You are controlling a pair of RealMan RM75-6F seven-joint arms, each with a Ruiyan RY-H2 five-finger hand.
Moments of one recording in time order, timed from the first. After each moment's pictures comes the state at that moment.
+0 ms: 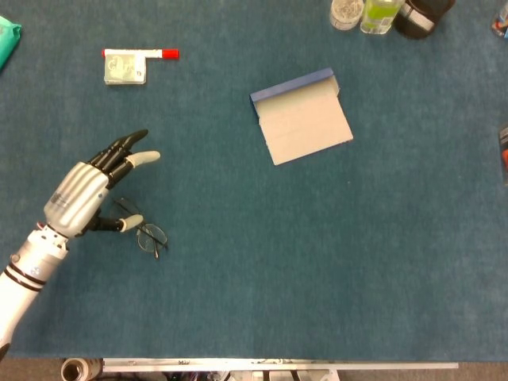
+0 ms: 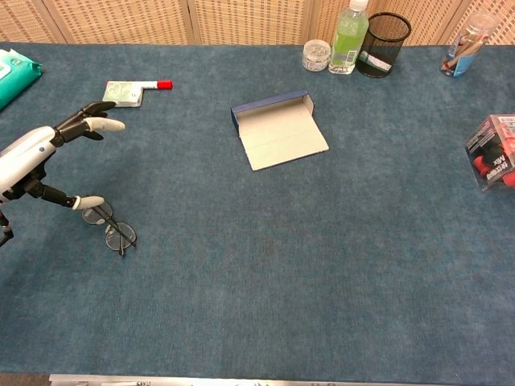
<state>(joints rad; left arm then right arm) -0.40 -1.56 0.11 -1.00 1.75 1.46 -0.67 0.06 -1.09 0.06 -1.50 -1.67 1.68 0.31</state>
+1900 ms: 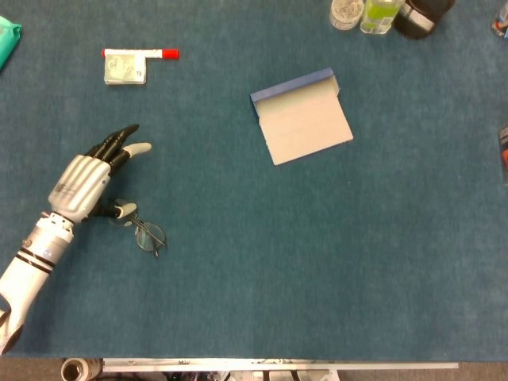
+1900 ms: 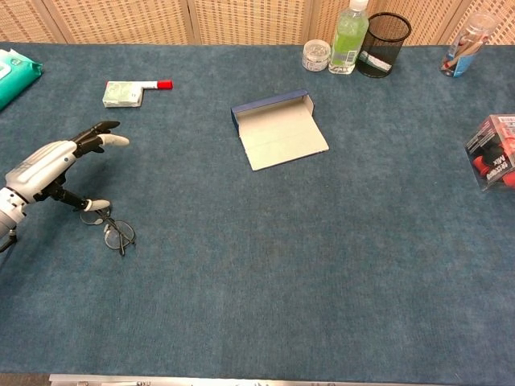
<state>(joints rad) -0.41 -1.77 0.11 -0.61 1.67 1.33 -0.74 0.05 -1.09 0.06 -1.50 -1.66 1.68 0.32</state>
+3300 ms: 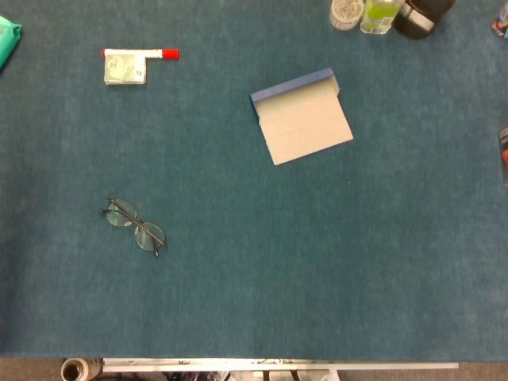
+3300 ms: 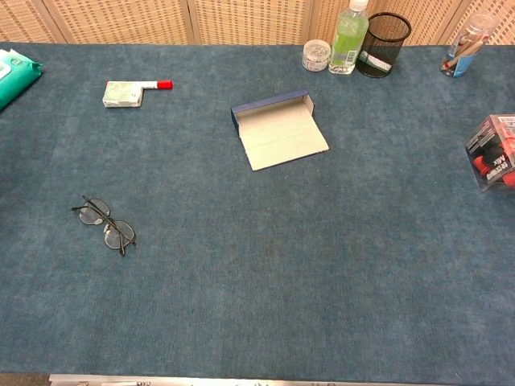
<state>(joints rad) -0.16 -1.29 -0.02 -1.30 1.57 1.78 -0.11 0.09 -1.13 0.06 -1.50 -1.64 1.60 0.23</state>
